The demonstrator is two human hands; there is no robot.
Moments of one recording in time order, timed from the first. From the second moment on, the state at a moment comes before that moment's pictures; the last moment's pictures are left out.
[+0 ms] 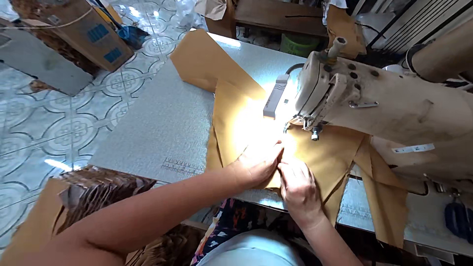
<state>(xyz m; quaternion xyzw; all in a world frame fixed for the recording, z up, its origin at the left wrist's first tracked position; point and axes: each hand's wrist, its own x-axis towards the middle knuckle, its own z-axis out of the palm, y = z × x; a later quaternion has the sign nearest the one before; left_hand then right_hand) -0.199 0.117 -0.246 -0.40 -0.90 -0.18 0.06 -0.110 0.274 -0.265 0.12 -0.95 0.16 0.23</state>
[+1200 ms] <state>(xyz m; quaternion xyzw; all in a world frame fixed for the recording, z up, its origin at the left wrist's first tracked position) -0.239 0.106 -0.258 -0.45 -0.87 -0.18 0.08 -0.128 0.291 -0.268 0.16 -0.94 0.17 0.23</state>
